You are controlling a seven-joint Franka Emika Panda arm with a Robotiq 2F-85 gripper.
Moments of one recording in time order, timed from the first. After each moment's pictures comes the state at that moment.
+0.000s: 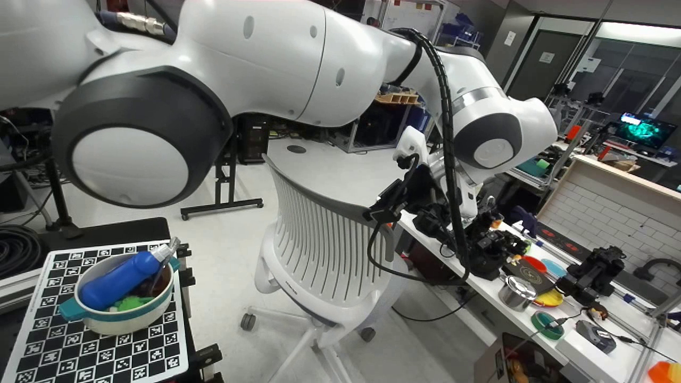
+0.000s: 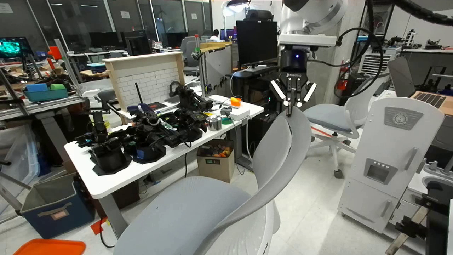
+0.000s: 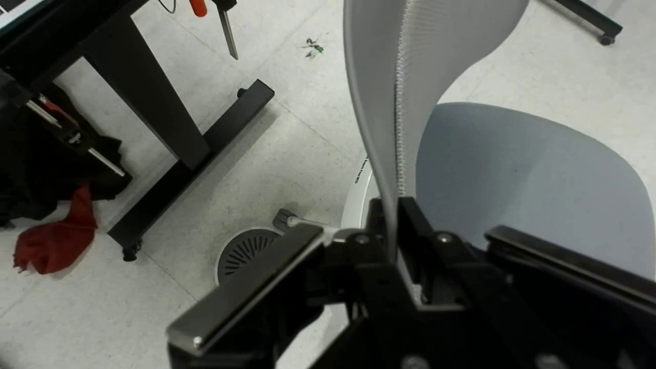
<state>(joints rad) -0.26 1.22 0.10 -0.46 0.34 1.23 0.68</state>
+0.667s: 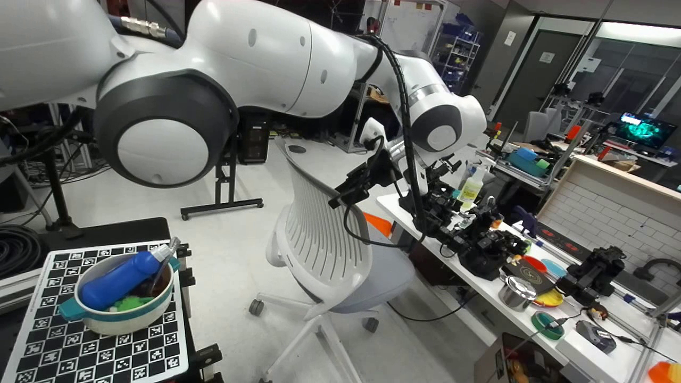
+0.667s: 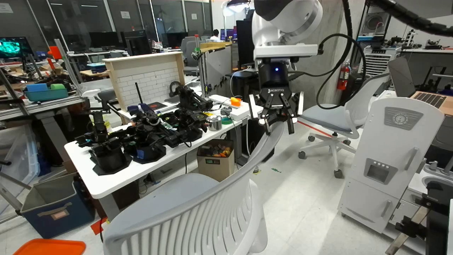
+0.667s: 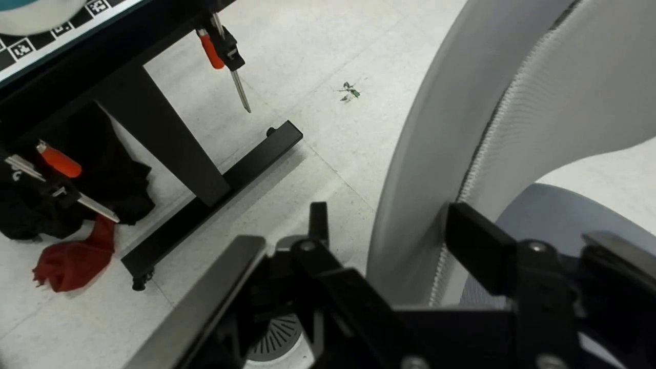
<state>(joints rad) -0.11 1.24 0.10 -0.46 0.32 1.17 0.72</state>
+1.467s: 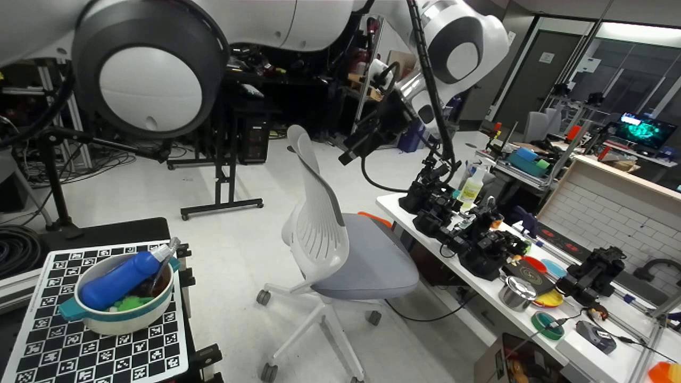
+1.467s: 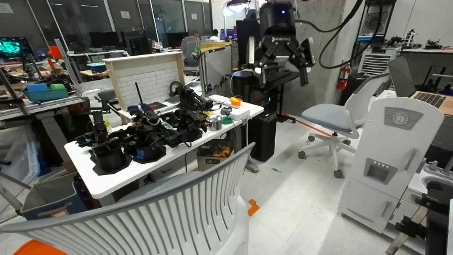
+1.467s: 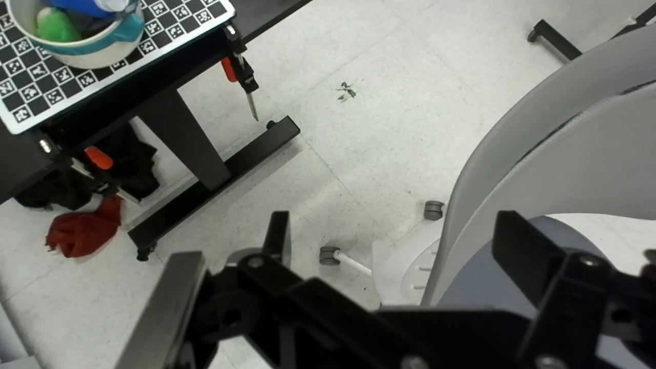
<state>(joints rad) -0.11 1.08 0.11 -0.45 0.32 1.06 0.70</state>
